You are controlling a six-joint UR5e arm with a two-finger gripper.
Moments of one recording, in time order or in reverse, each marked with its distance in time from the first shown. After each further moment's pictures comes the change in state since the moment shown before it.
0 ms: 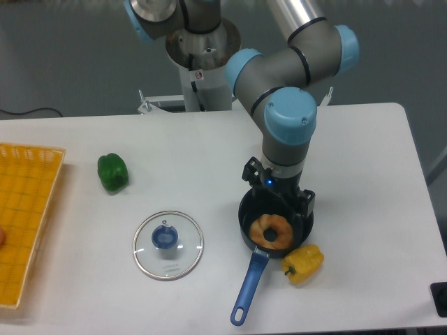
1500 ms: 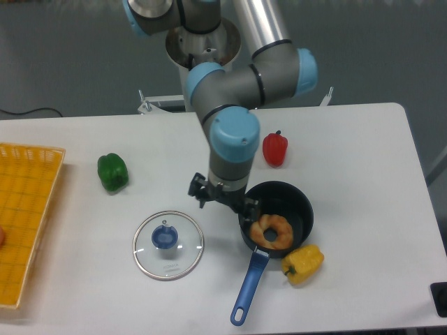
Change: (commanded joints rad) arm -0.224 -0.044 -0.086 0.044 -0.063 -0.528
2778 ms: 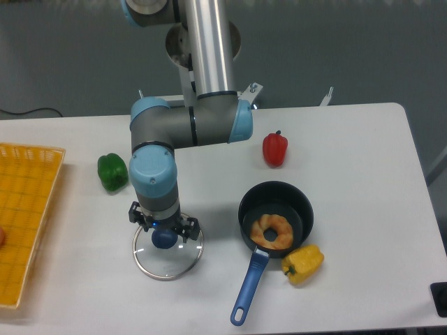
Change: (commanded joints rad) arm -0.141 -0.114 0.003 0.115 0.038 -0.201
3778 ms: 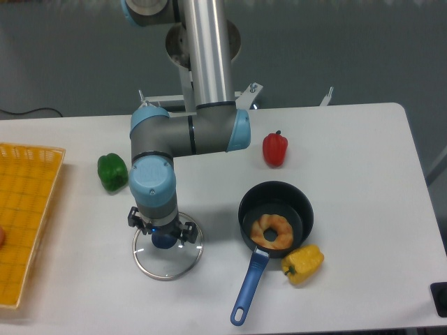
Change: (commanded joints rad) arm -0.008 -0.034 0.003 0.000 -0.003 -0.009
